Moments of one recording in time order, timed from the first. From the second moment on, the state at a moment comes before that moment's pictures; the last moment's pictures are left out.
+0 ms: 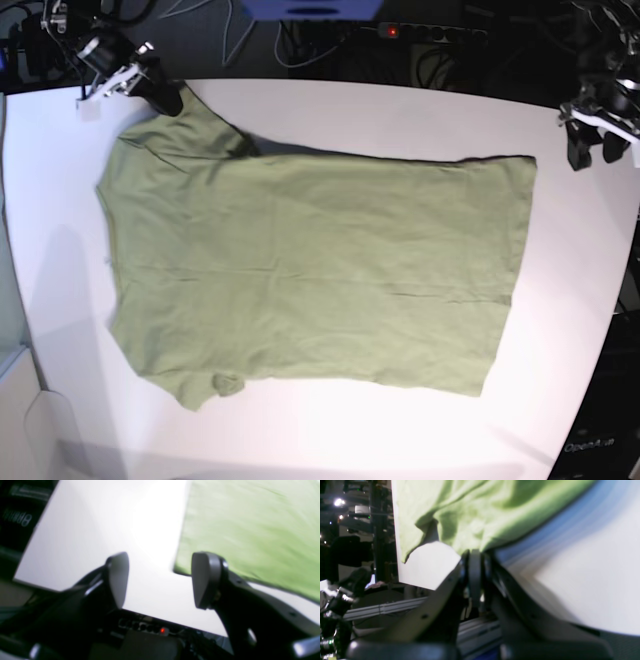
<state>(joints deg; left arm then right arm) 25.5 -6.1 -51.6 105.9 -32.8 -35.9 45.9 -32.7 10.1 26.1 80.3 69.6 40.2 -47.1</state>
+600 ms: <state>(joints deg) 13.8 -3.6 -48.4 94.2 -16.7 -38.9 49.0 -32.8 11.3 26.1 80.3 69.6 40.2 -47.2</state>
